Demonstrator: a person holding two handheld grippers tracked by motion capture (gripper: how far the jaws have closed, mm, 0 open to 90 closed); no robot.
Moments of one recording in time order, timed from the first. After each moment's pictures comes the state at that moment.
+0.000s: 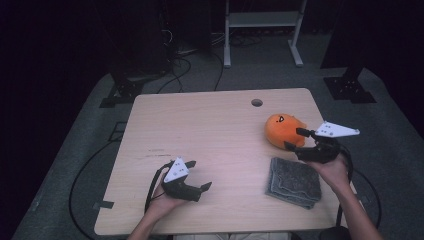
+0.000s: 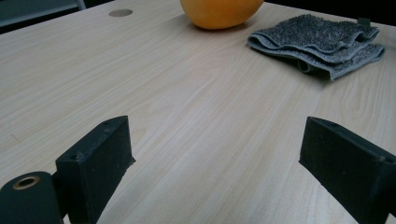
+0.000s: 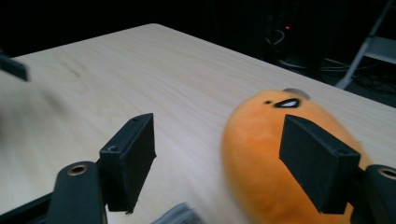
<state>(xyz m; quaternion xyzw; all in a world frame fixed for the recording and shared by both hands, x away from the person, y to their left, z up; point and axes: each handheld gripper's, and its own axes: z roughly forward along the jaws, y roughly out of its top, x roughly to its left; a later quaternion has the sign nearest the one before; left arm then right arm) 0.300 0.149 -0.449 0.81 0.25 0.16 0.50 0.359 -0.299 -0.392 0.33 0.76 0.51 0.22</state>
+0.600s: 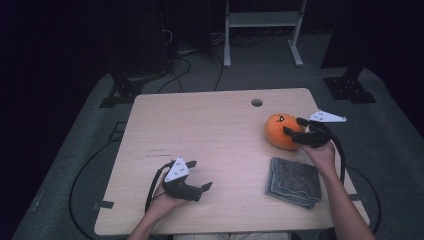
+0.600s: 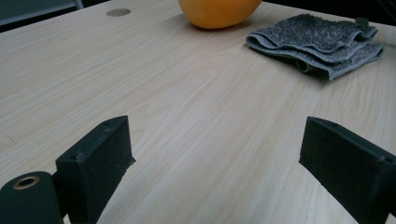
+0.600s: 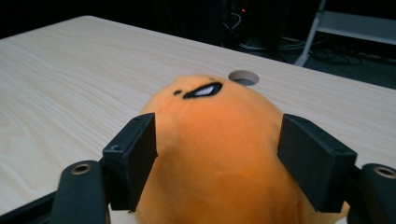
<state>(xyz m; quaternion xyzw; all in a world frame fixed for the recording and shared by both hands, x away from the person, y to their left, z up) 0.301 0.147 -0.450 0.81 0.25 0.16 0.50 0.421 -0.306 -0.424 0.42 0.73 0.48 0.25</state>
